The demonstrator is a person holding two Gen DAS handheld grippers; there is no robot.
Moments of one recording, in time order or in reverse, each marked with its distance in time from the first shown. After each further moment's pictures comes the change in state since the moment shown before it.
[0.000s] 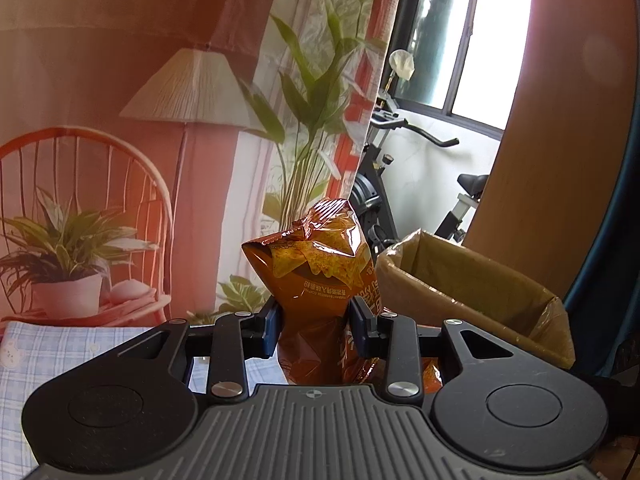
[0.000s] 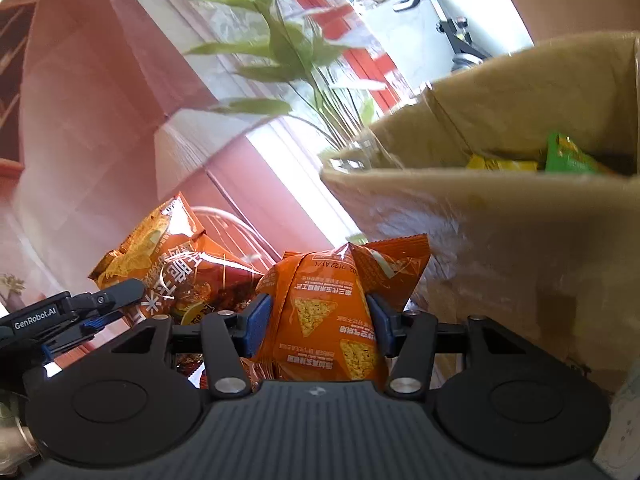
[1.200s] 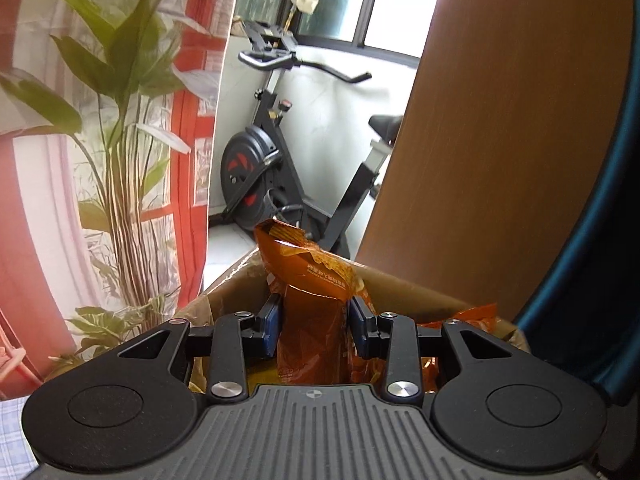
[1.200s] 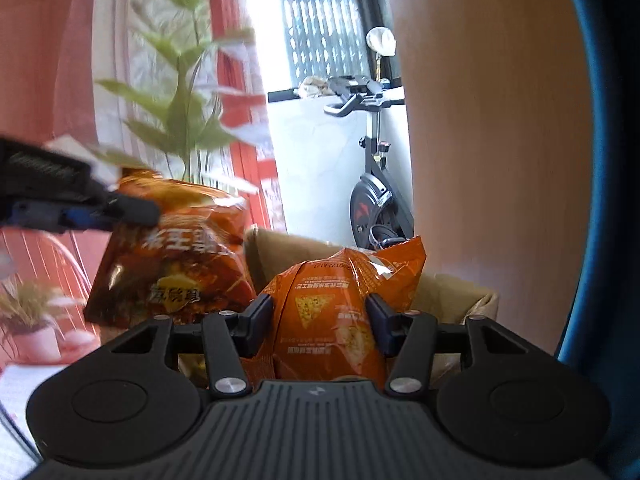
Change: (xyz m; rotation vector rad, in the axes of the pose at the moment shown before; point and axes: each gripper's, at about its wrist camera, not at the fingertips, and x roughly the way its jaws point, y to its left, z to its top) left arm 0.217 -0.163 0.056 0.147 0.195 -0.217; right arm -0.010 -0.082 0.087 -0.382 -0.182 -0.416
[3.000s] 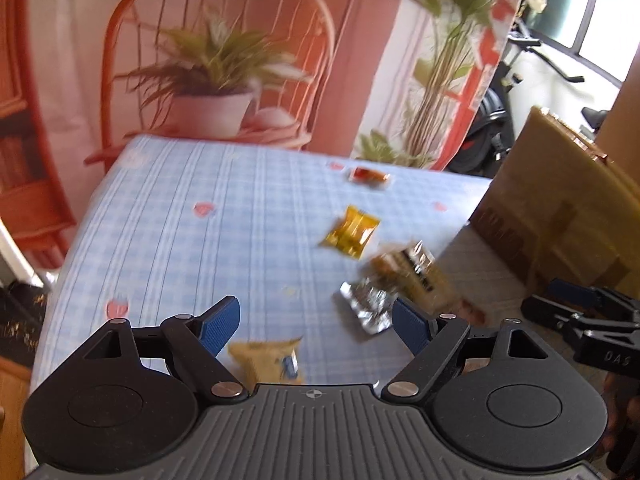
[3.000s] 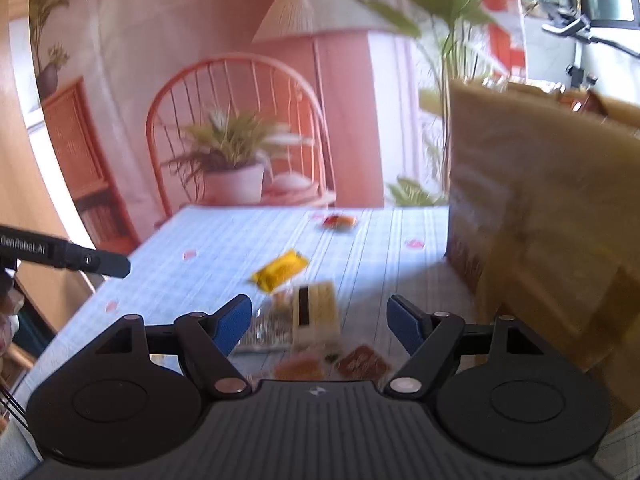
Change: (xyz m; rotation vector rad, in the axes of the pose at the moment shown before) left arm -0.246 0.147 -0.262 -0.415 0.132 0.493; right arm -0.045 0.183 -0.125 -0.217 0.305 0.513
